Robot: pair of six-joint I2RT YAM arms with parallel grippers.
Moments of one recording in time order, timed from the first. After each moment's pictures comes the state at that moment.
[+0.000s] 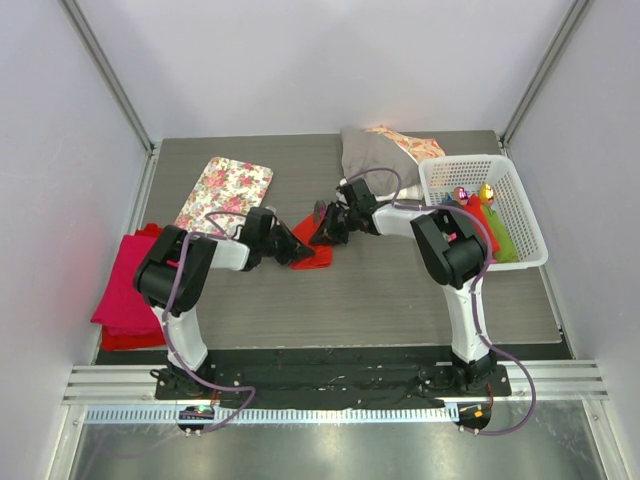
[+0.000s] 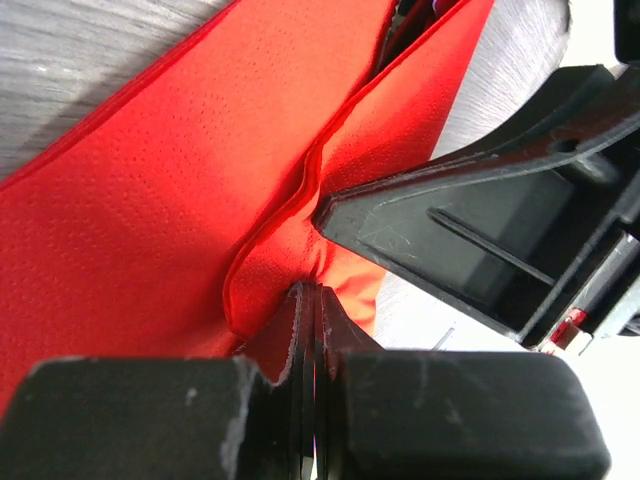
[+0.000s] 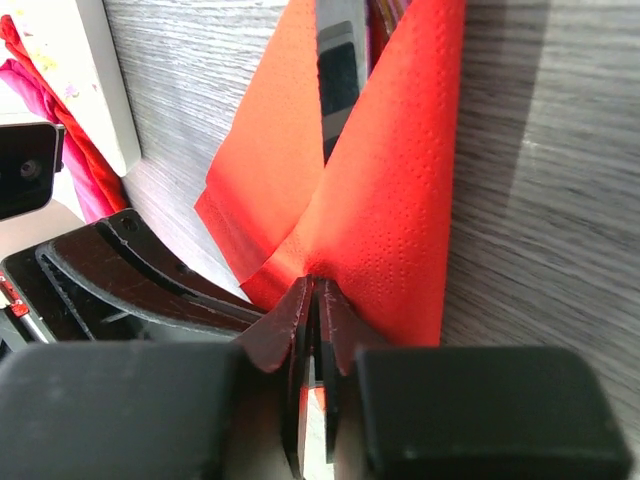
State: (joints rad) left arm -0.40 1.86 0.79 0.34 0.41 -1.12; right arm 0.52 2.17 1.36 -0.04 -0.52 0.86
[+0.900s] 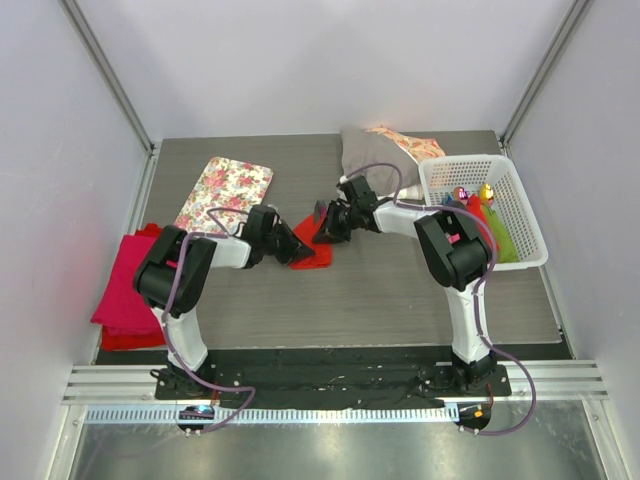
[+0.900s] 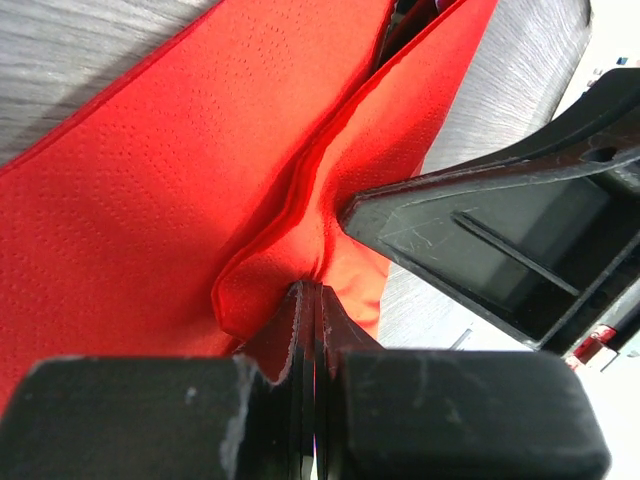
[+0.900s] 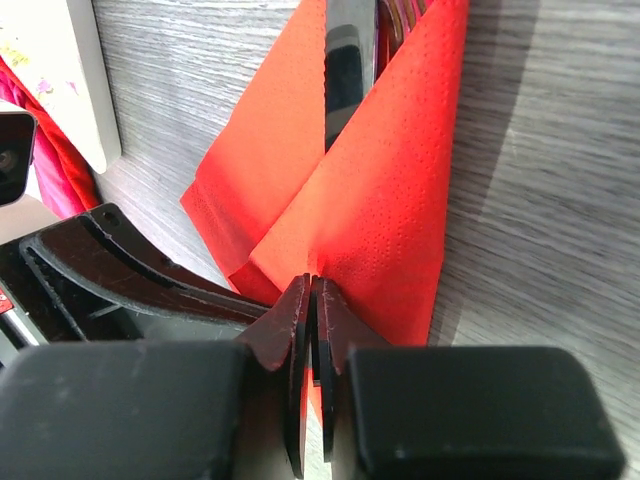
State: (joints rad) left arm -0.40 1.85 0.84 0.25 0.39 -1.08; right arm 0.52 2.13 1.38 -0.12 -0.47 0.78
